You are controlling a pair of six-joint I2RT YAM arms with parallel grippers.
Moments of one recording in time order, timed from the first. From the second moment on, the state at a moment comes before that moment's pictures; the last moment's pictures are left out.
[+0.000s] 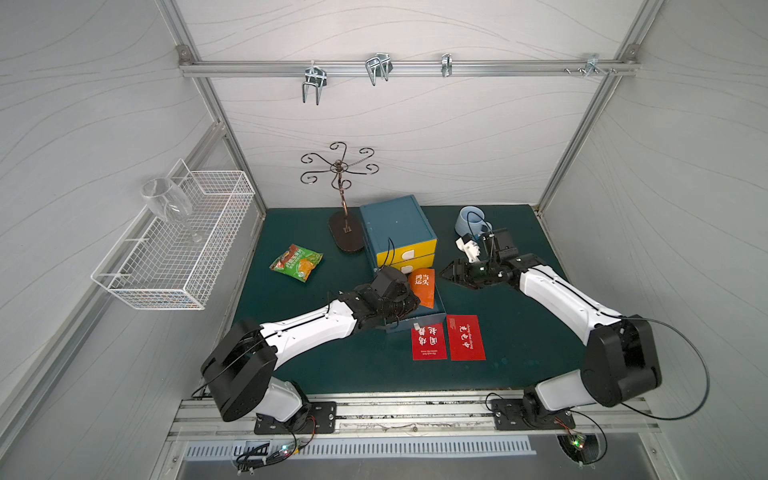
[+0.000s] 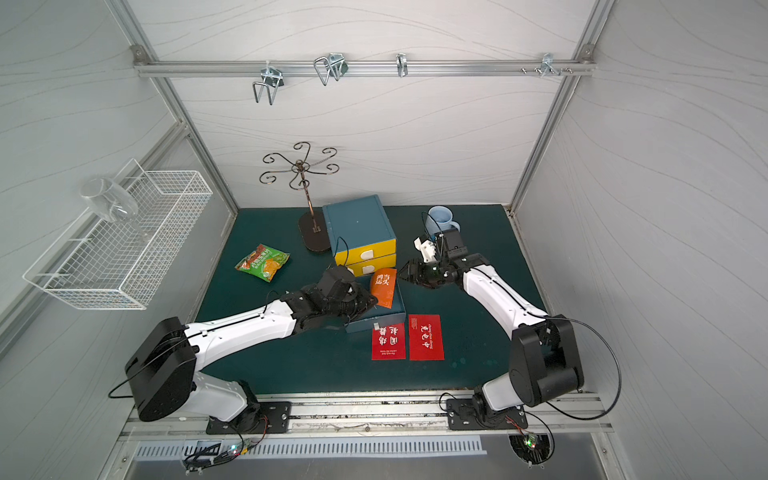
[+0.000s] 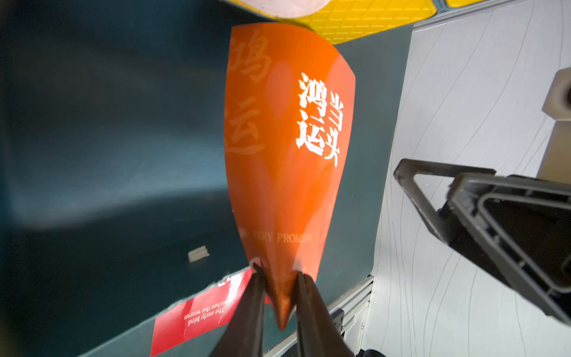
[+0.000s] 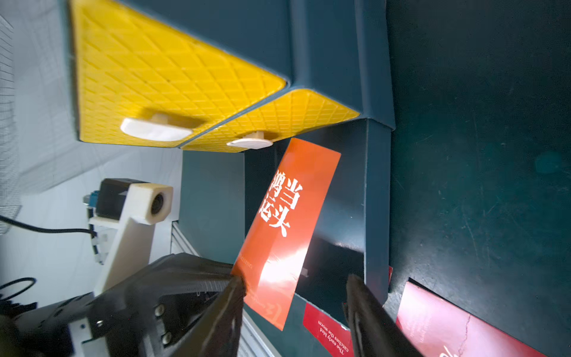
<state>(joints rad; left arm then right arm) -0.82 1.43 0.87 -0.19 0.11 -1.24 0.36 1.45 1.05 -0.51 -0.69 0.45</state>
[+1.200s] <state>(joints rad) -0.88 1.32 0.77 -0.02 0.16 -1.28 0.39 1.46 0.81 -0.11 -0.95 0.73</state>
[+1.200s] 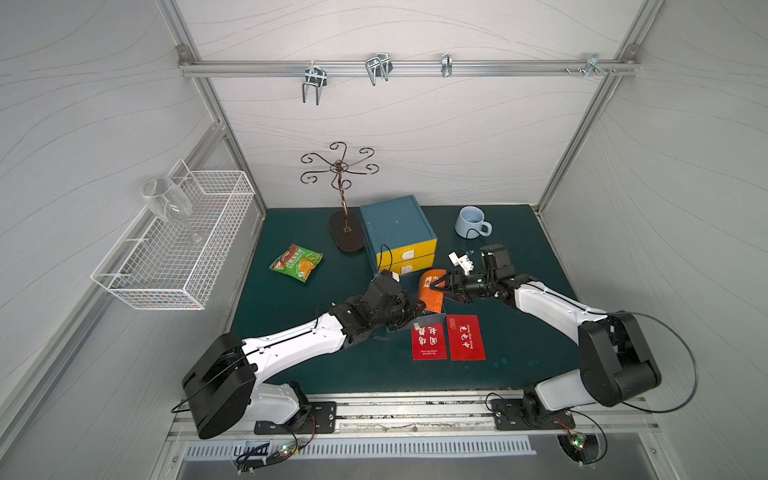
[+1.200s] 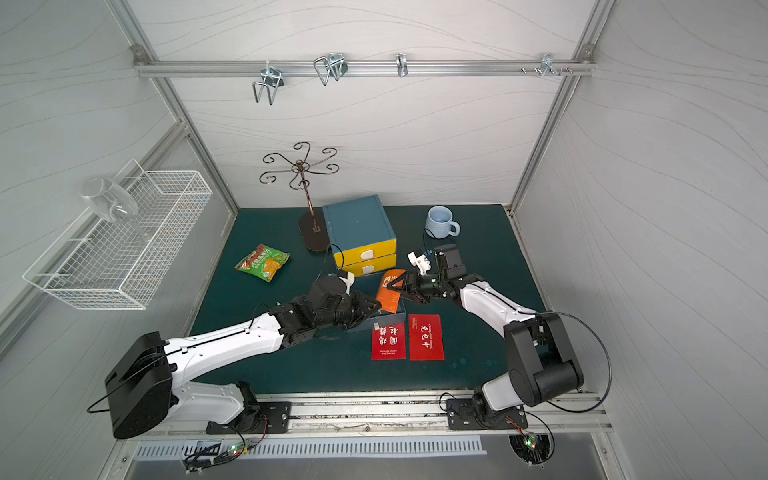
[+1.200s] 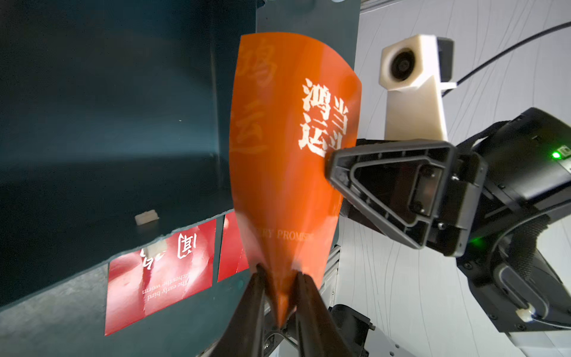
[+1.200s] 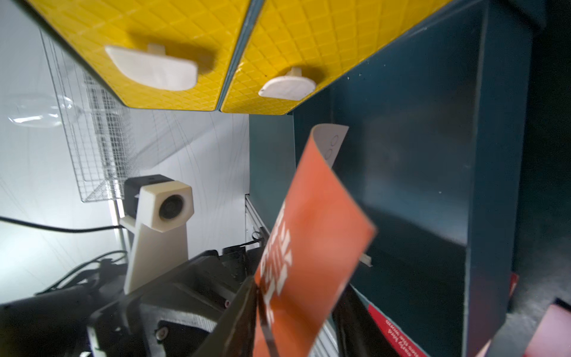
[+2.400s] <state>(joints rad) -0.88 1.18 0.66 0.29 0.36 -0.99 0.30 1.23 0.77 0.13 -1.25 0.95</state>
